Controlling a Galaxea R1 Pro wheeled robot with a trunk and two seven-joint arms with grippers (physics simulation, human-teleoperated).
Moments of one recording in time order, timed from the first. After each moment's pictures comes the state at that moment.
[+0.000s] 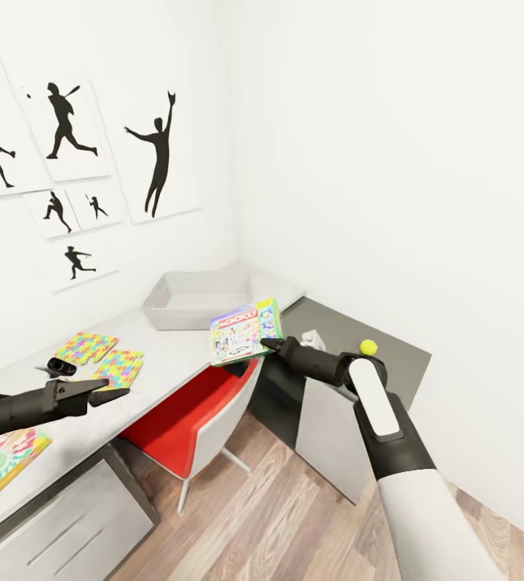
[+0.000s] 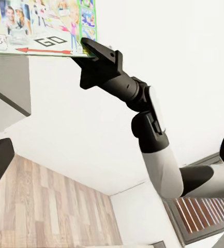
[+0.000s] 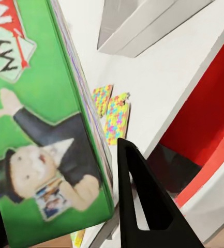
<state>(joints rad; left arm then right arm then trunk) -0.55 0.56 0.07 -1.11 0.53 1.03 -1.57 -0.72 0.14 0.04 -1.23 -1.00 0.91 -0.07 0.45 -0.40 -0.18</state>
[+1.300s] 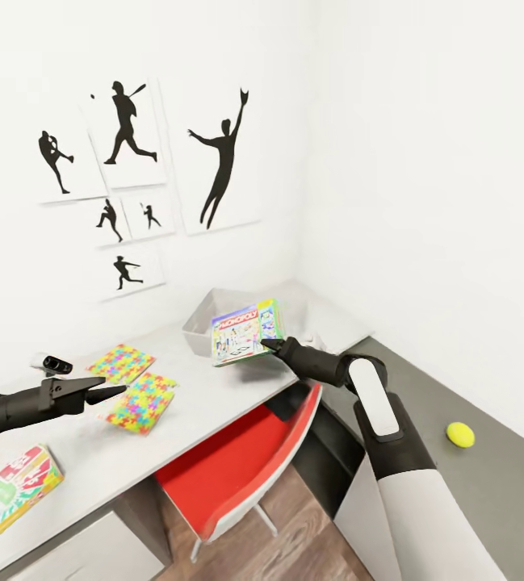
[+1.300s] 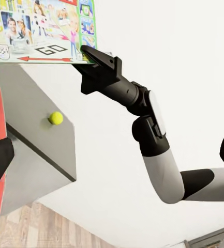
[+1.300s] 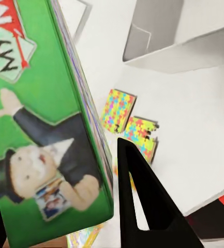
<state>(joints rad) -0.55 0.56 0.09 -1.11 0.53 1.03 -1.57 -0.72 0.14 0.04 -1.23 -0.99 0.91 -0.07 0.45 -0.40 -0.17</state>
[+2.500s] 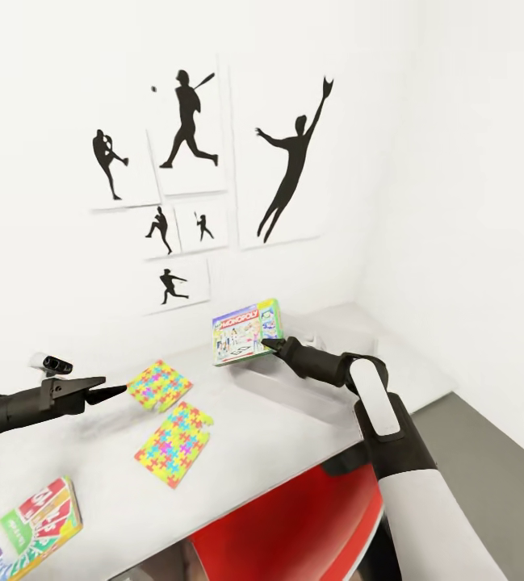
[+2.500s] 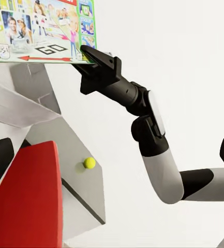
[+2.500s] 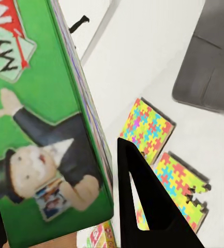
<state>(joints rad) -0.55 0.56 0.09 -1.10 0.53 1.03 -1.57 -0.72 0.13 0.03 -1.23 -1.00 0.91 -0.06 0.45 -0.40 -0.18</state>
